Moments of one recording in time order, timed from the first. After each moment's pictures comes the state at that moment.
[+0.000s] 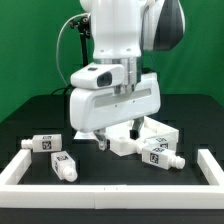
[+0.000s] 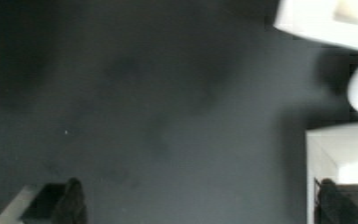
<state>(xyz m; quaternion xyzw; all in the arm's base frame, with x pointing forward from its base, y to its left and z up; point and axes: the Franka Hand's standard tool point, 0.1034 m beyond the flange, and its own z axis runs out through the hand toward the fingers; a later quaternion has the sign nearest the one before) 0.536 -0.024 0.048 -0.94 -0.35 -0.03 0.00</state>
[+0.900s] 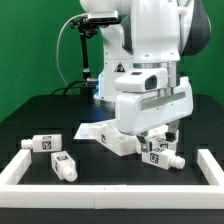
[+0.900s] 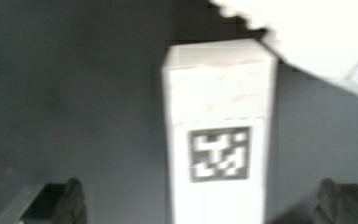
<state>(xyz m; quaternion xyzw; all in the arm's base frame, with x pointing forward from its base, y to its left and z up) 0.517 0.067 0.035 -0.92 -0.38 -0.05 0.01</state>
